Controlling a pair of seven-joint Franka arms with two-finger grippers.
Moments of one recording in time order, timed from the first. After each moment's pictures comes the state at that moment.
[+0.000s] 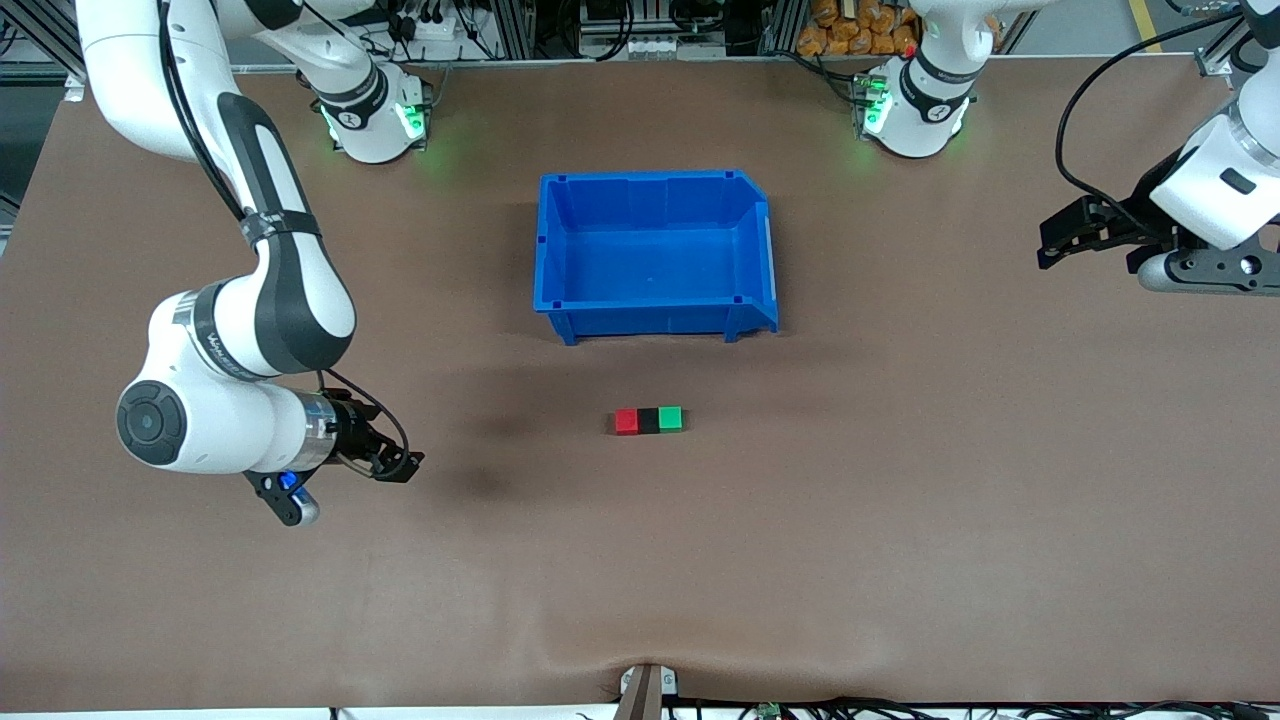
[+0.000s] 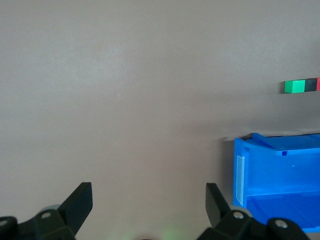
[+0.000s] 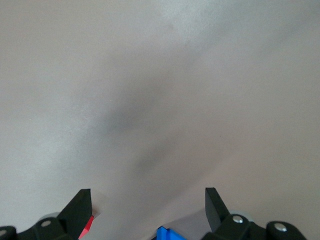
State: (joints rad) left arm 0.11 0.00 -0.24 -1.57 0.01 1.57 -0.06; right arm 0.21 0.63 -0.02 -1.30 0.25 1.78 0.88
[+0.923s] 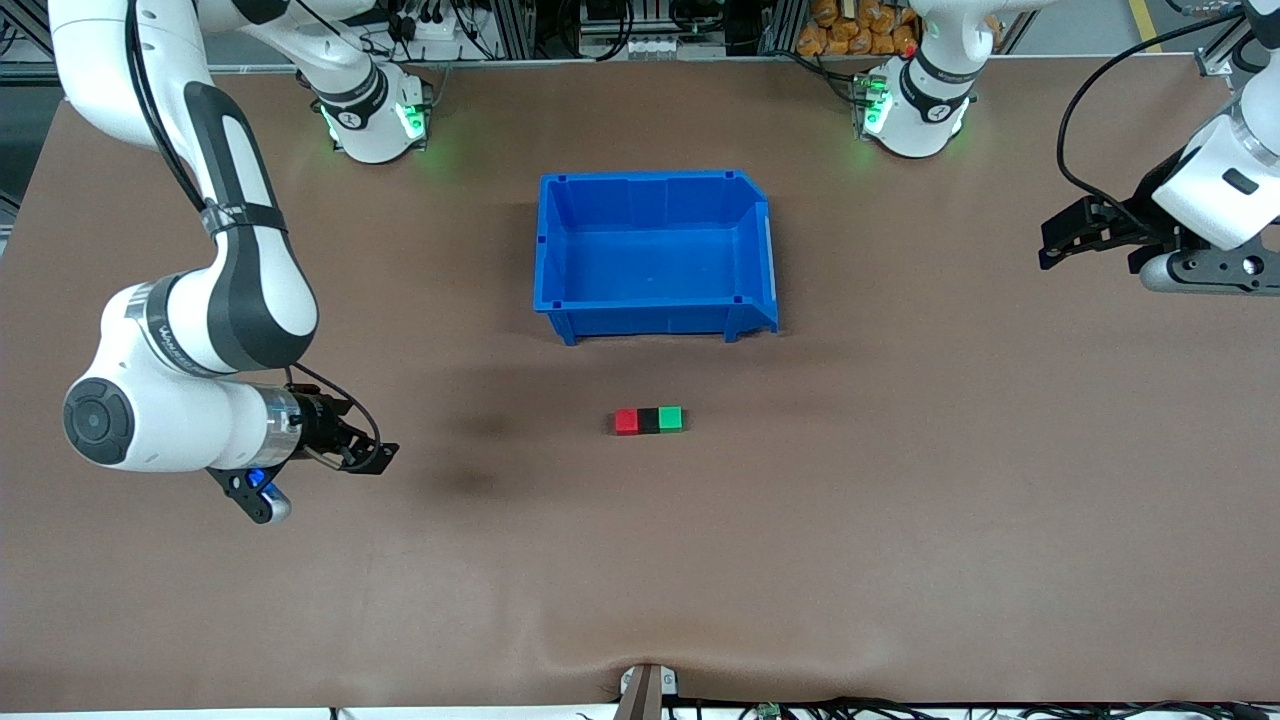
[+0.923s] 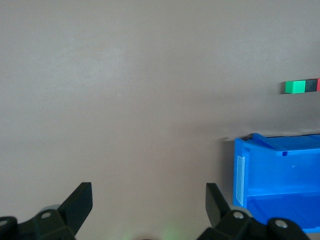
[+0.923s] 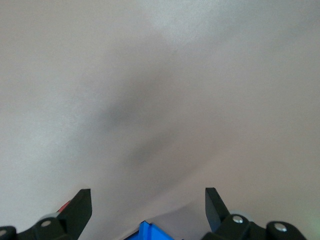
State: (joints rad) left arm 0.11 0.01 -0.24 -1.57 0.01 1.57 -0.06; right arm 0.17 0.60 -0.02 -1.30 0.25 1.72 0.80
